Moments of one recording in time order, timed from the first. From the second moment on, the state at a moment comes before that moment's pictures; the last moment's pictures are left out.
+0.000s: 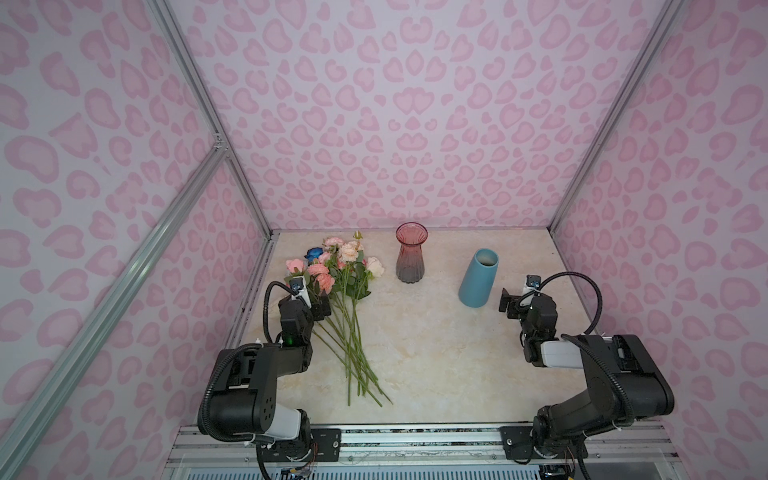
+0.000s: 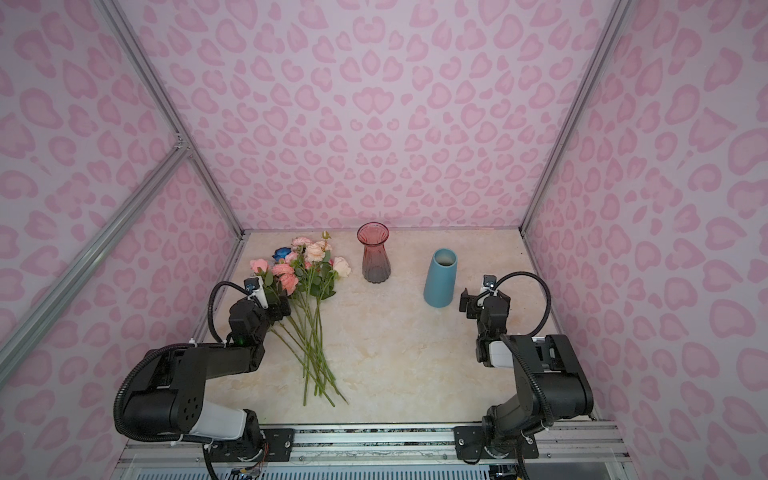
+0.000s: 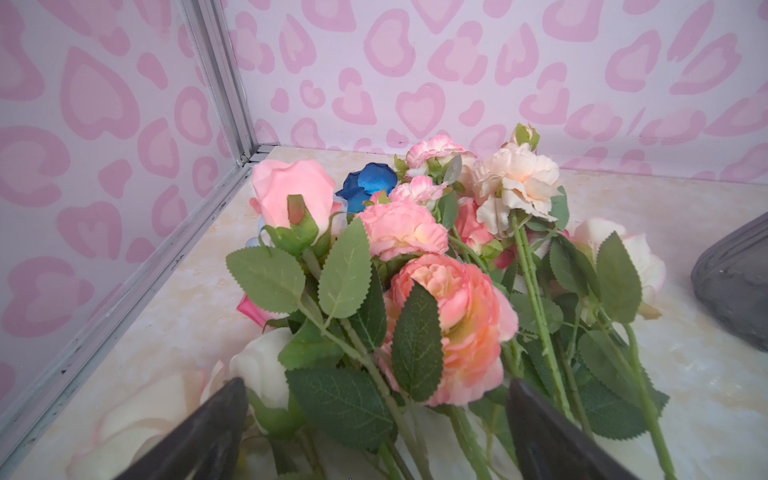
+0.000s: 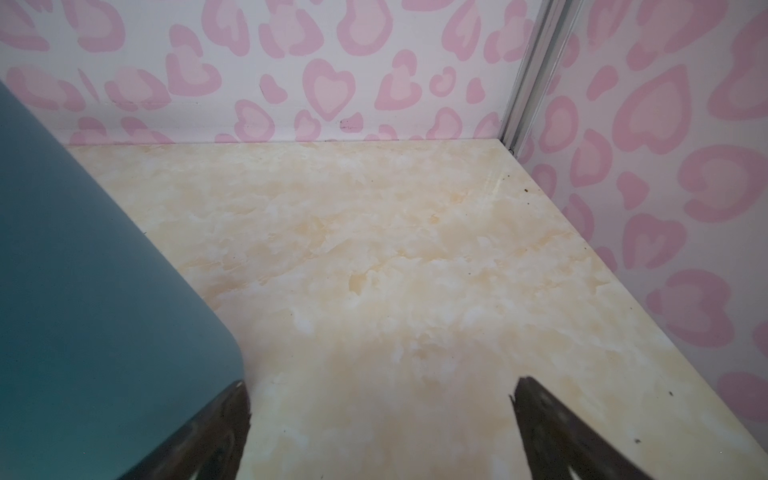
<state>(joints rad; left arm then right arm) 0.01 1.47 0.34 0.85 -0.07 -0.05 0.00 1.54 0.35 0.86 0.15 0.01</state>
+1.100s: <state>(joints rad) 0.01 1.01 0.63 0.31 -0.04 -0.06 0.00 1.23 0.67 0.22 0.53 0.23</state>
